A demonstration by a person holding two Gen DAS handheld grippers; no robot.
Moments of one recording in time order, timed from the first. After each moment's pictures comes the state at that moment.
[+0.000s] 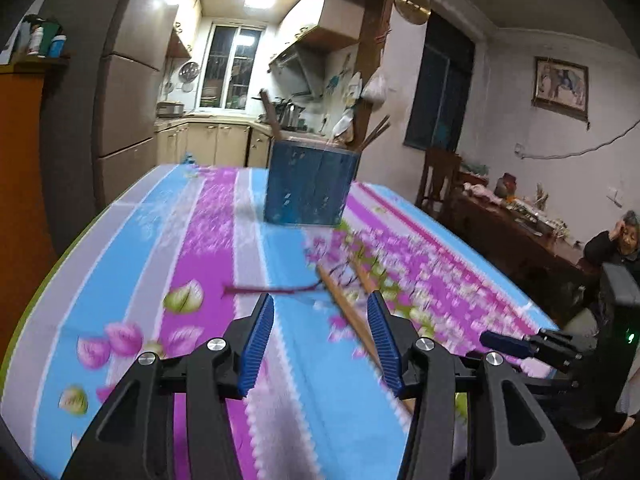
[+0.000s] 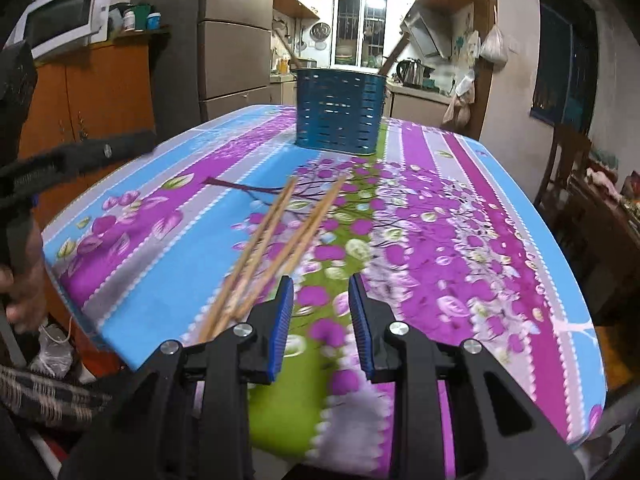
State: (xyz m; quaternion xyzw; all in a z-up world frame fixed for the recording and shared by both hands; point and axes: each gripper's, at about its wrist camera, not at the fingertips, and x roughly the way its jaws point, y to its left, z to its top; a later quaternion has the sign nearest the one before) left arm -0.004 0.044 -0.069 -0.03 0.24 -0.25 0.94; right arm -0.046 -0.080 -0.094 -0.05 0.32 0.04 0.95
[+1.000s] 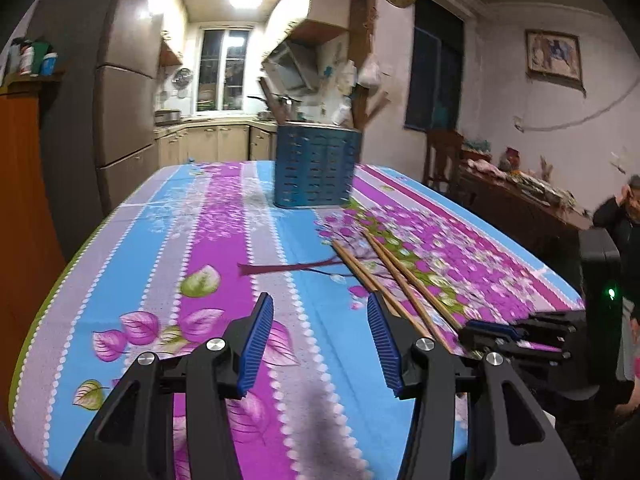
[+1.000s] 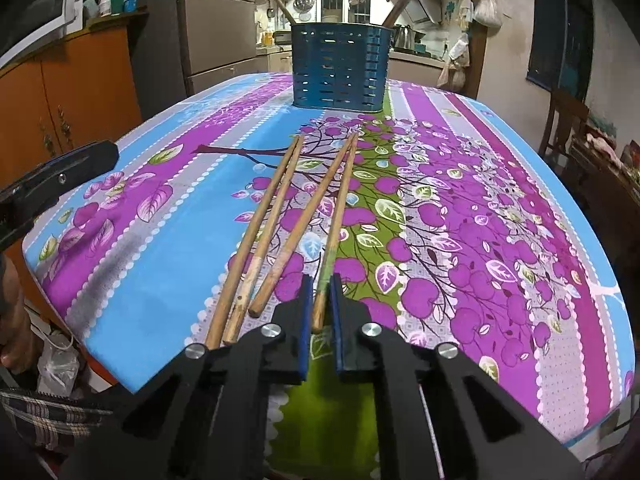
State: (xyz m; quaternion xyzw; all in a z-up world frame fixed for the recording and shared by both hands) left arm -0.011 0.044 -0.084 0.02 0.24 -0.25 0.94; right arm -0.024 -0.076 -0.119 -0.02 0.36 0.02 0.93
